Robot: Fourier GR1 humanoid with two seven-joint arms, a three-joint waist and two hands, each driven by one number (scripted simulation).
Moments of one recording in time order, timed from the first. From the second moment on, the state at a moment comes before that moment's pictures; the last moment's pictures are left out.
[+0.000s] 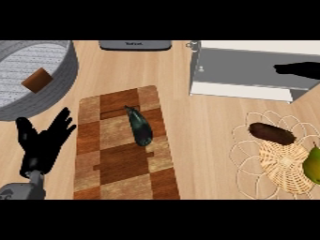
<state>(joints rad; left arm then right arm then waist) -0.07 0.30 -0.06 -1.34 0.28 0.10 0.23 -0.62 -0.98 0.35 -1.23 0.23 0.61 -0.49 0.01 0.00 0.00</state>
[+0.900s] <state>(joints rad) -0.05 0.27 -0.03 -1.36 0.24 0.08 0.24 -0.47 -0.88 0.32 -1.33 0.55 0.55 -0.44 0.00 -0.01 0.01</state>
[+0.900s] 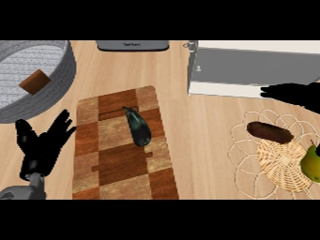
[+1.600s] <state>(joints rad) -0.06 0.24 0.01 -1.35 0.20 0.05 0.26 -0.41 -0.73 0.26 -1.30 0.77 0.47 -0.45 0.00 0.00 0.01</state>
